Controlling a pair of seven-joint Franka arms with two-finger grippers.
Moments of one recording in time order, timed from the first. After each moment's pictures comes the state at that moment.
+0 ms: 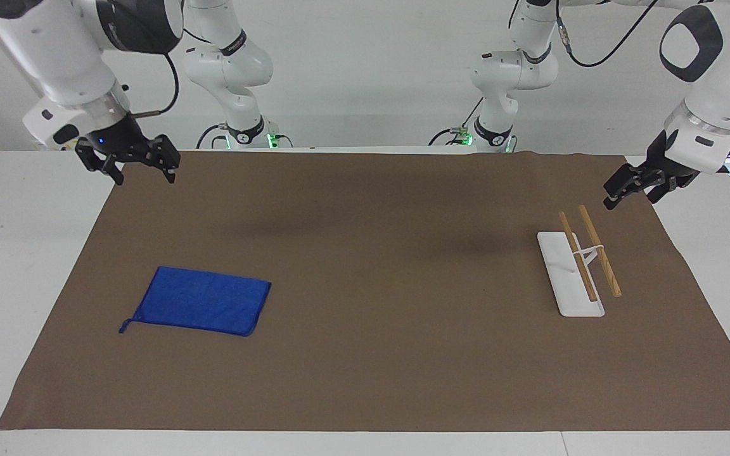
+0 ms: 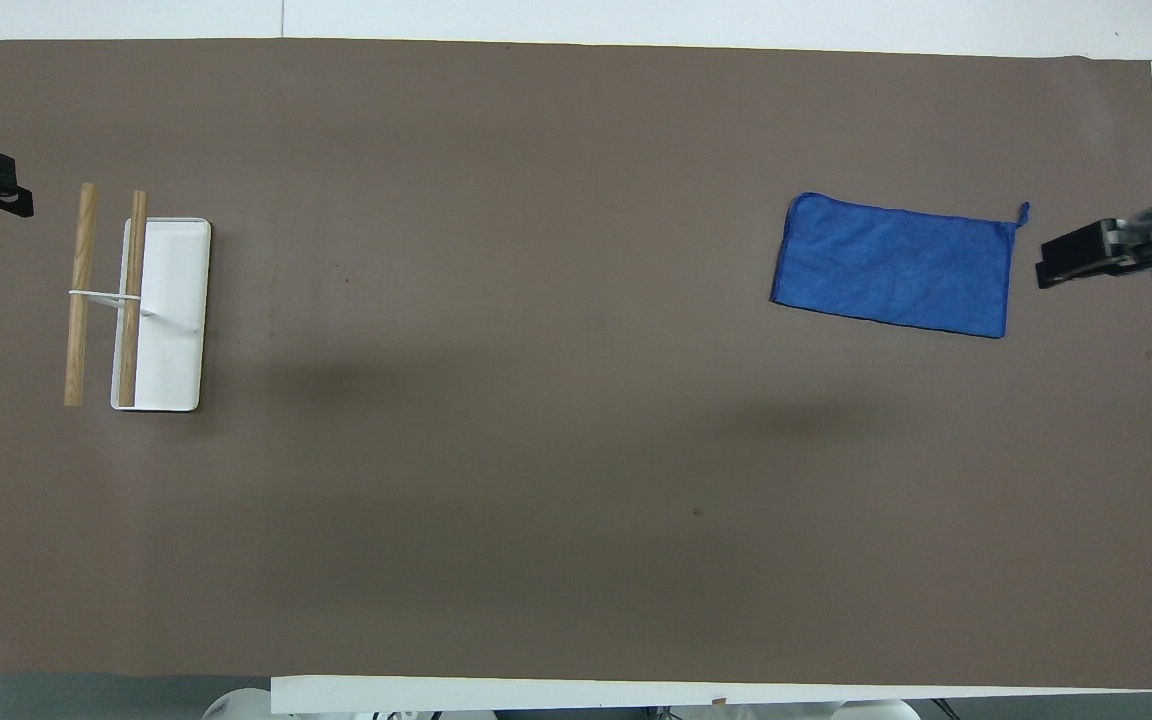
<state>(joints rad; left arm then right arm) -0.08 0.11 0.04 -1.47 -0.02 1.58 -0.10 -0.02 0.03 0.00 -1.70 -0.02 1.70 -0.08</state>
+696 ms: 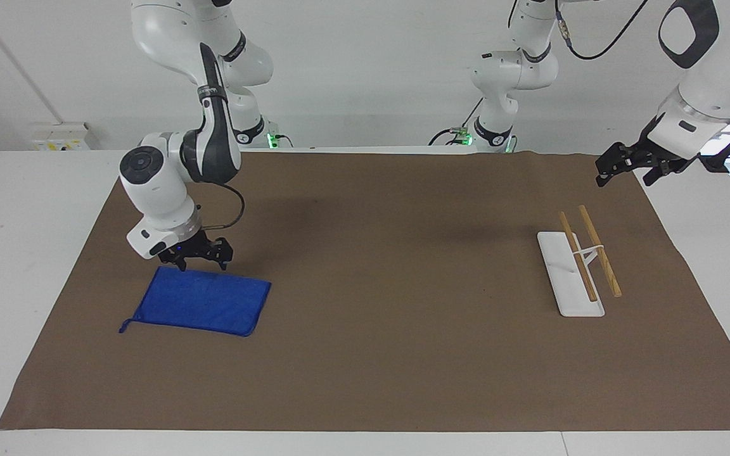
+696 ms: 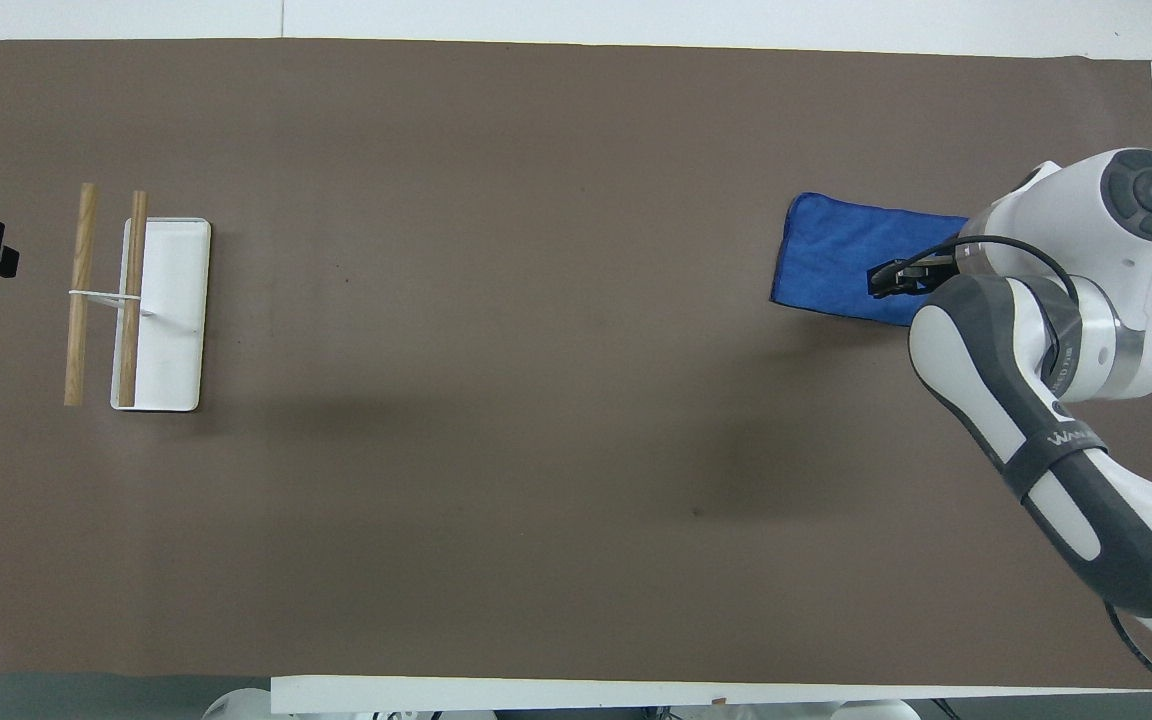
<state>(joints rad) -0.08 0.07 0.04 -1.47 0.02 1.44 0.11 -0.03 0.22 0.00 -2.05 -0.02 2.26 0.00</state>
